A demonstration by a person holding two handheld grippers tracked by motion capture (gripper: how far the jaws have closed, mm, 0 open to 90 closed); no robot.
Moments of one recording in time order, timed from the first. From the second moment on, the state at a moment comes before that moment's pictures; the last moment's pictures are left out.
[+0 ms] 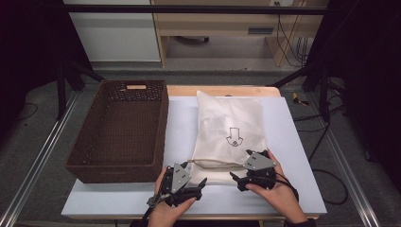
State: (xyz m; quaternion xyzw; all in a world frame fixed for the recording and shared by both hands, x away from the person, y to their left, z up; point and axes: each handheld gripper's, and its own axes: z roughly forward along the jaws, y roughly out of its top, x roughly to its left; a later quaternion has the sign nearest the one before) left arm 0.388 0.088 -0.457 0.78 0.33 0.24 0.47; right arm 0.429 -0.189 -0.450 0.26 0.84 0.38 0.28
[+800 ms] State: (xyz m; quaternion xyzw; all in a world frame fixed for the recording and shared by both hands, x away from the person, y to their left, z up) left arm 0.396 0.093 -0.394 0.78 0.31 0.21 0.50; right arm 0.446 -0.210 -0.421 0.34 0.80 0.40 0.30
